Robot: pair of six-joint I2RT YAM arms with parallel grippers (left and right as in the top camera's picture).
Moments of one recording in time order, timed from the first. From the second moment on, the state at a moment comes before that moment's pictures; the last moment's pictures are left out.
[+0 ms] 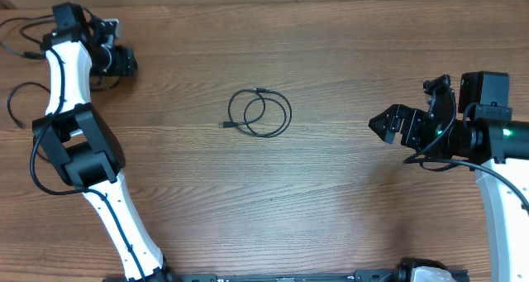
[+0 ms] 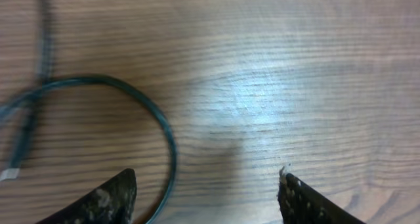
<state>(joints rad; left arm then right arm) 0.33 2.47 2.18 -0.92 0.23 0.32 -0.12 1.25 1.21 -1.12 -0.46 0.18</state>
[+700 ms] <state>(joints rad) 0.35 2.44 2.00 -0.85 0.16 0.38 -0.12 1.25 1.21 -1.12 -0.46 0.18</state>
